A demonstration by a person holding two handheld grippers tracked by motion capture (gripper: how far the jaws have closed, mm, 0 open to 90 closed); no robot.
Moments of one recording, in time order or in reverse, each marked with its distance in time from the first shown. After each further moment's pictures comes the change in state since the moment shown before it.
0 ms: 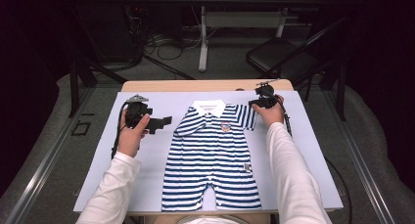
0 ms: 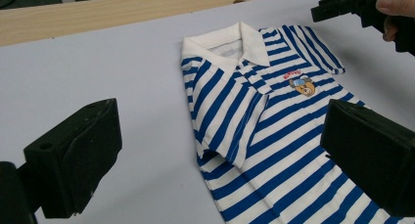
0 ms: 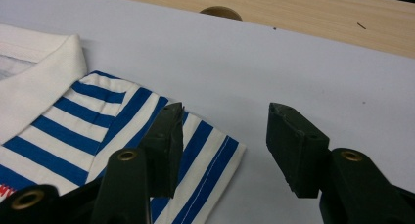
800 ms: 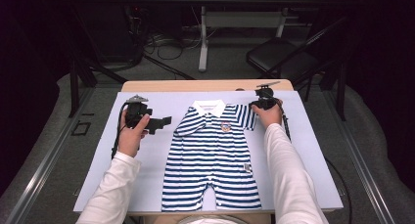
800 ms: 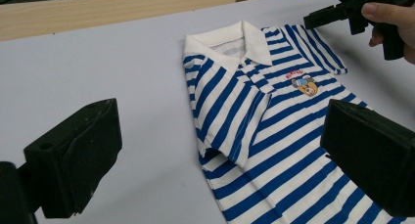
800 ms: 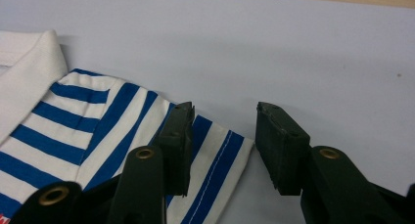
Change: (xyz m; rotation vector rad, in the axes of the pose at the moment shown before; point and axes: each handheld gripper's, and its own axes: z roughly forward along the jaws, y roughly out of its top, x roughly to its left) left arm 0.003 -0.002 0.002 0.001 -0.001 -0.010; right arm -0.006 -0.007 0.020 0.042 0.024 0.108
